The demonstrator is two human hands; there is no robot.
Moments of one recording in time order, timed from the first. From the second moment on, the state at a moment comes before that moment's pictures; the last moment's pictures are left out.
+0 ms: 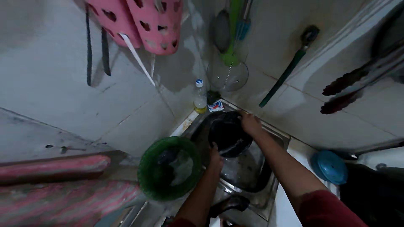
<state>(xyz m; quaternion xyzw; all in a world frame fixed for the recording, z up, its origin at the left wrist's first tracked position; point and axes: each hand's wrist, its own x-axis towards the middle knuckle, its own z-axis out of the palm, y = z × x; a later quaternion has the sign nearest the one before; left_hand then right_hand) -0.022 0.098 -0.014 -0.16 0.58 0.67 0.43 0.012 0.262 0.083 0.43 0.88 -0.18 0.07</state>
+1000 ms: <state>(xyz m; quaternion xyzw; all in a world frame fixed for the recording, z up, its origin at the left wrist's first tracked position) -0.032 0.194 0.005 0.56 0.73 0.38 0.10 0.114 0.218 0.078 0.45 0.70 -0.38 -0.41</state>
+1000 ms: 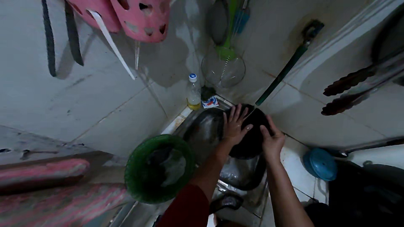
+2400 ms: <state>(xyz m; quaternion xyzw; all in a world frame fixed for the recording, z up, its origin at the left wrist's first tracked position) -0.072 0.059 0.075 0.12 0.74 0.52 0.42 0.031 0.246 0.071 0.41 0.51 -0.75 -0.09</state>
